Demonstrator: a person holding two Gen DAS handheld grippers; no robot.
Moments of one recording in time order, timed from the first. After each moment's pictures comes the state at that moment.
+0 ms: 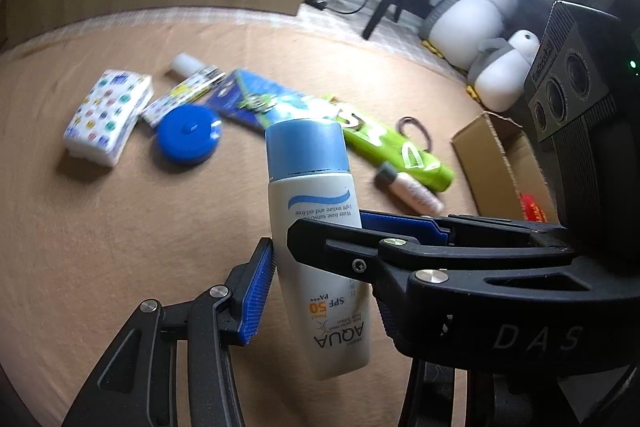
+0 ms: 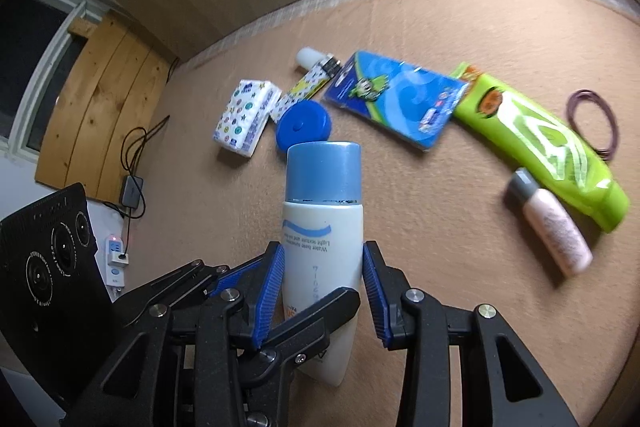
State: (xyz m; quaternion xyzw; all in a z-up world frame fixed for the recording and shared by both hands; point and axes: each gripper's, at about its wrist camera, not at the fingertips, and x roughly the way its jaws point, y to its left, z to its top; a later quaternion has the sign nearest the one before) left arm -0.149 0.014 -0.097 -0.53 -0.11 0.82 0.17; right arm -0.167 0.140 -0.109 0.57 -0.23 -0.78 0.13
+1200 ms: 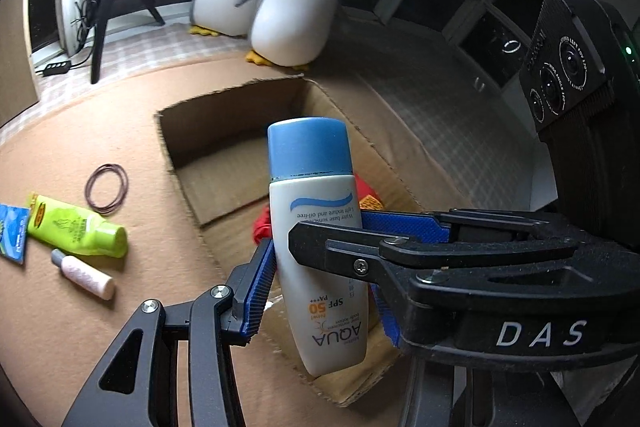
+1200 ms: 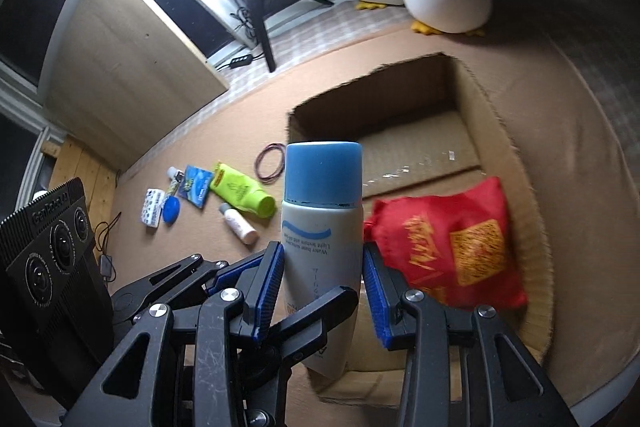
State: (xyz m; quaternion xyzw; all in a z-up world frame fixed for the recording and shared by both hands) left arm -0.130 0.308 -0.050 -0.50 -0.01 0.79 0.36; right arm -0.022 0.376 -0.058 0.50 -0.30 -0.81 -0.04
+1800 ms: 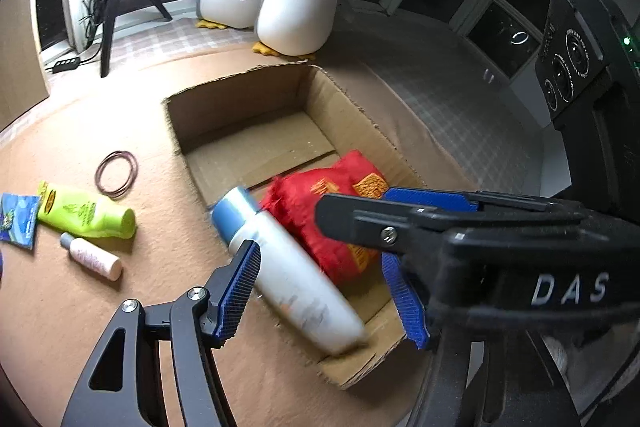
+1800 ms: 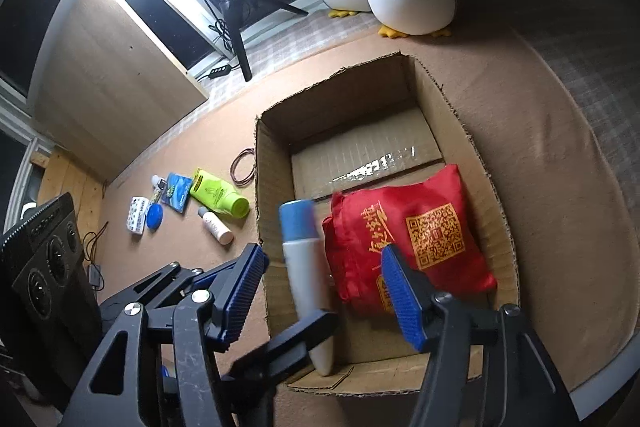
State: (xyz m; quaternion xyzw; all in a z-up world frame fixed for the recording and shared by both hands) left arm -0.118 0.299 -0.052 -0.51 0.01 0.79 0.34; right arm -0.004 0.385 -0.058 0.49 -0.30 -0.82 -0.07
